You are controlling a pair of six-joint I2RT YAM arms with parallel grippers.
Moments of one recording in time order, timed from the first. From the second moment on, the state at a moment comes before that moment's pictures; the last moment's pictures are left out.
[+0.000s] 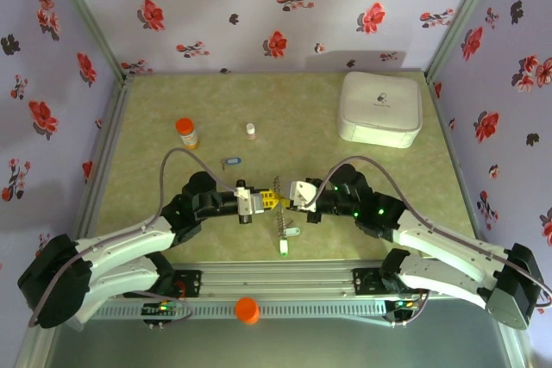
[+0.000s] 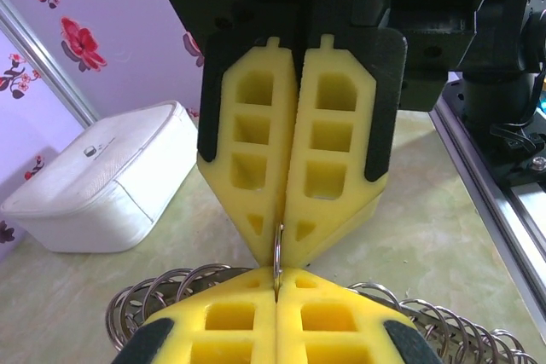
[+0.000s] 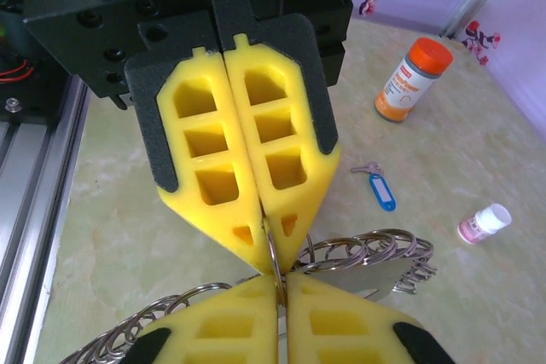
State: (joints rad) left arm -0.86 1.05 0.39 0.49 0.56 0.48; right arm 0.92 0.93 0.62 -0.14 -0.34 -0.52
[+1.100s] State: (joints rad) left arm -0.86 1.05 0.42 0.38 0.56 0.50; right arm 0.94 1.05 0.78 -0.40 -0.33 -0.57
